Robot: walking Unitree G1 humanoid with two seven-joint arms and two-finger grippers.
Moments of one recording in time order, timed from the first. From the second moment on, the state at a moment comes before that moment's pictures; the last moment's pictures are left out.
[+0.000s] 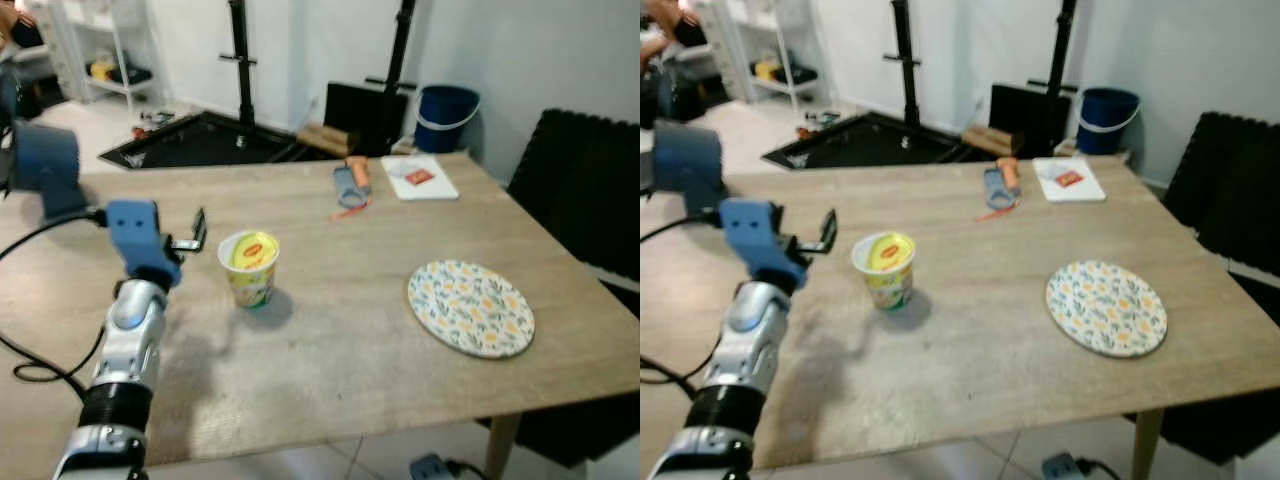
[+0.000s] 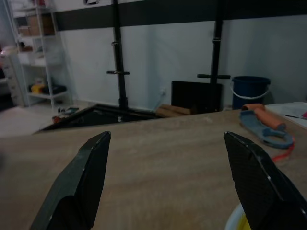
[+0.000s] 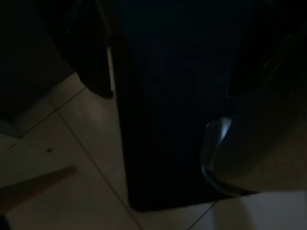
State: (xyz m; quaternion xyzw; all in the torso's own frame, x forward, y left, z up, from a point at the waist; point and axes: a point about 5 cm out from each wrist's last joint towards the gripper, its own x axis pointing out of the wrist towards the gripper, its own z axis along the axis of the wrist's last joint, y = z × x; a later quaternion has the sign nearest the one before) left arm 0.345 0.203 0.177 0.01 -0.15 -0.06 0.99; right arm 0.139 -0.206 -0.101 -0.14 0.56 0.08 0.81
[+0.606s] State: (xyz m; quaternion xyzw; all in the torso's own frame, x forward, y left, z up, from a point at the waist) left arm 0.343 0.196 0.174 -0.01 -0.13 -0.09 0.99; right arm 0.142 -0.205 -0.100 -0.15 0.55 0.08 0.82
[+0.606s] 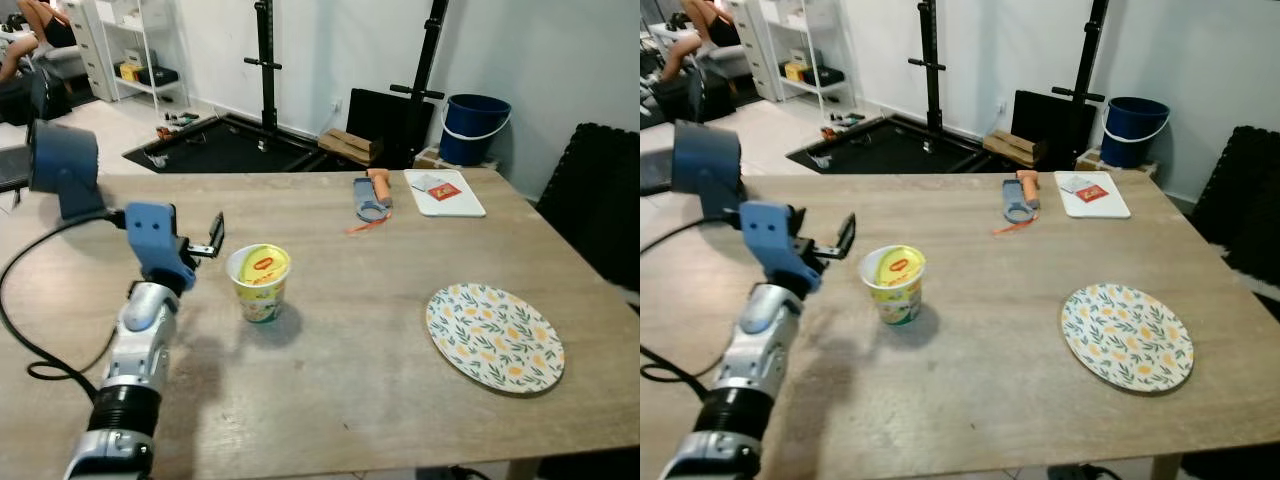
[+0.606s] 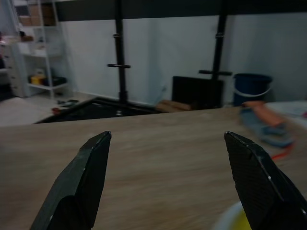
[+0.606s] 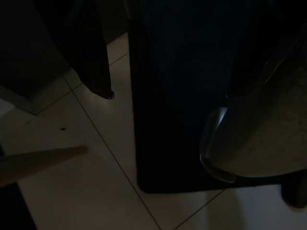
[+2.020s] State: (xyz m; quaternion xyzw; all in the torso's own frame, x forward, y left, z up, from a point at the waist) left arm 0.331 0.229 0.201 0.17 0.26 -0.28 0.91; right arm 0.139 -0.203 -0.101 -0.14 0.56 0.08 0.81
